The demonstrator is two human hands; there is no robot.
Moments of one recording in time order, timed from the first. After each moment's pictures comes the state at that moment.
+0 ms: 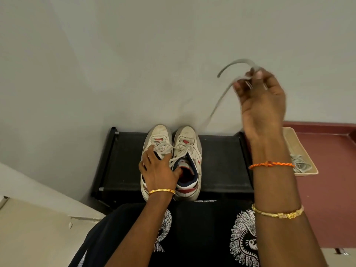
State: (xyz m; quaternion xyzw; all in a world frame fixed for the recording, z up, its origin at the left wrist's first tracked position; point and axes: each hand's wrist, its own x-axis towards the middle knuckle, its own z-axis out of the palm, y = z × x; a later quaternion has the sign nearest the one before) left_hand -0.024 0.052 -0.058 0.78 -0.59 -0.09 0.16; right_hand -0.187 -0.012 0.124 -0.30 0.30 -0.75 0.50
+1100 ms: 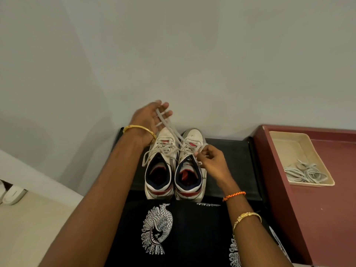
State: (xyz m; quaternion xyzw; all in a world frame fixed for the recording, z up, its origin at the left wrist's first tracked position) left_hand 0.018 -0.023 0.074 0.53 -0.21 -0.60 0.57; right_hand -0.169 0.002 -0.044 -0.51 0.59 -0.38 0.50
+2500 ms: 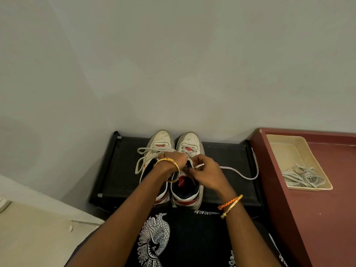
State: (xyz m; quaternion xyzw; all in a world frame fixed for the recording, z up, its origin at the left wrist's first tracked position) left_hand -0.047 -0.021 -0.009 0.77 -0.51 -0.39 0.03; right_hand -0.167 0.007 -0.034 -0.59 0.60 -0.24 0.48
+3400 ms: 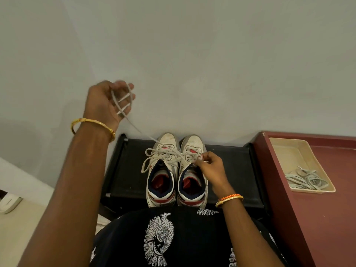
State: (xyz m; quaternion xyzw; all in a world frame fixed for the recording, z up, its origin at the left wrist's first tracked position) left_hand 0.076 -0.001 0.139 0.48 -0.24 -0.52 0.66; right_hand -0.152 0.002 -0.040 -0.45 0.63 -0.39 0.50
